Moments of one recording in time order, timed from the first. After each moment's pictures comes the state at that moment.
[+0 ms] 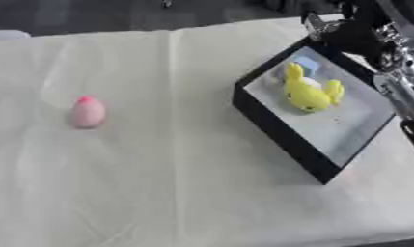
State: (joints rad) left arm -1.07 0.59 -0.17 -0.97 -0.44 -0.01 -0.58; right arm -0.37 -0.80 0.02 -1.98 -0.32 0.22 -0.24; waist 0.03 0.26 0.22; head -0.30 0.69
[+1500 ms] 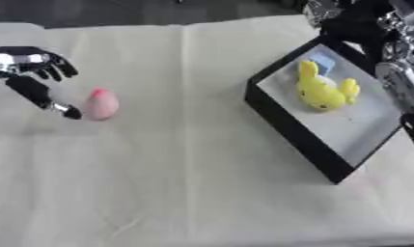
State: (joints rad) left arm -1.21 0.28 -0.18 -0.66 -0.92 -0.09 -0.63; right arm -0.45 -0.76 0.06 -1.98 -0.36 0.28 -0.24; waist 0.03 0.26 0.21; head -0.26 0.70
